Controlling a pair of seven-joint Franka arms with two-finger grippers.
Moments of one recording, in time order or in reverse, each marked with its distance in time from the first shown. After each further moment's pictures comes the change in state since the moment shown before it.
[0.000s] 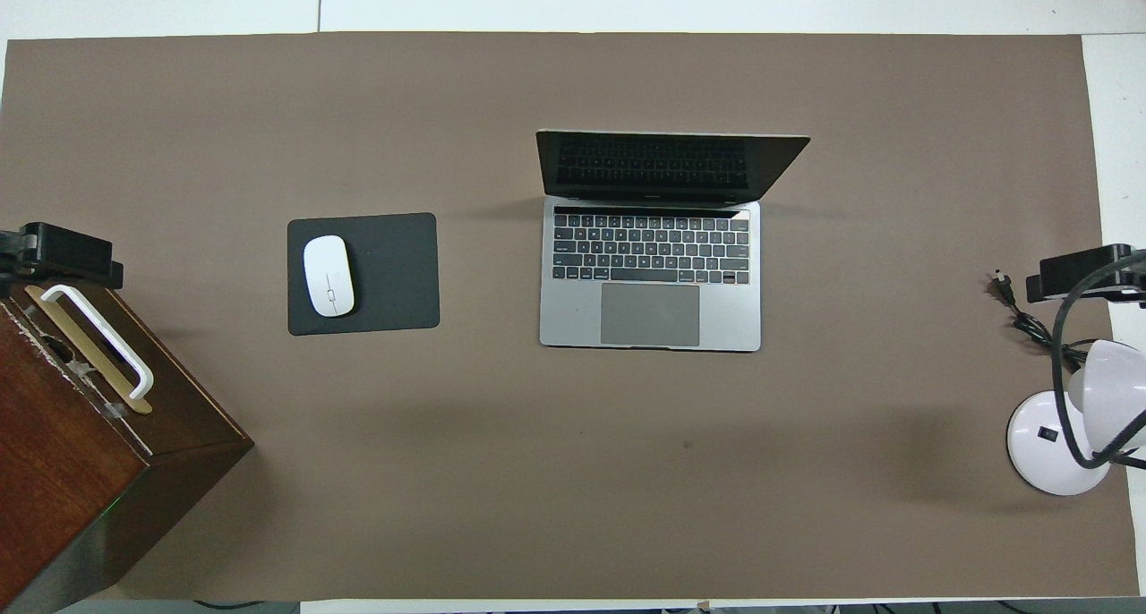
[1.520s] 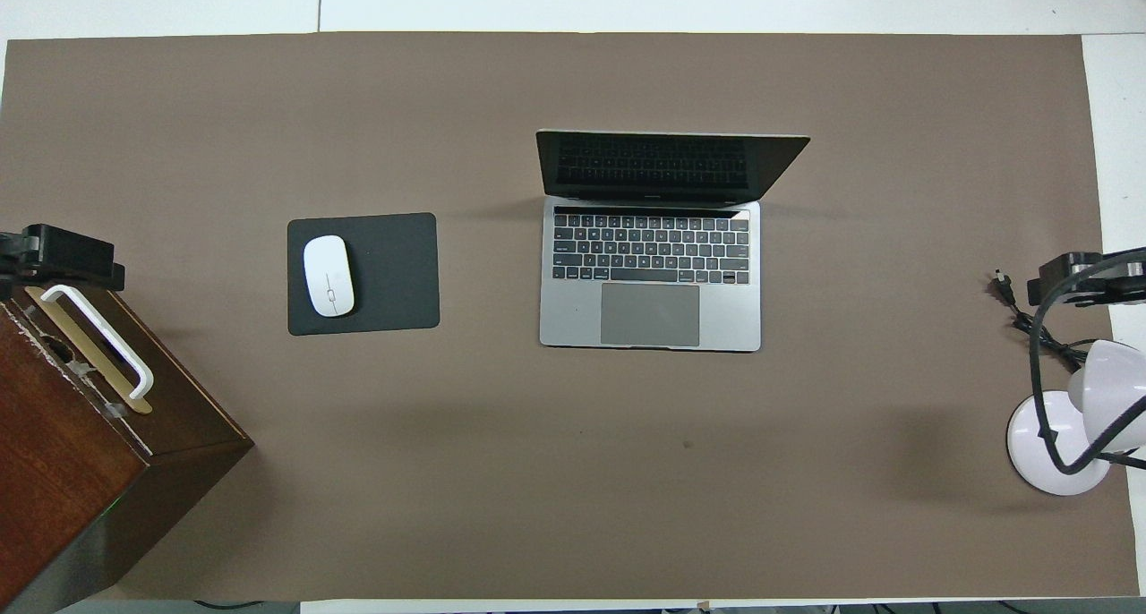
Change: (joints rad) left arm -0.003 0.000 0.000 0.000 0.000 -0.005 0.000; right arm 0.008 0.000 0.025 0.003 0.005 0.014 0.000
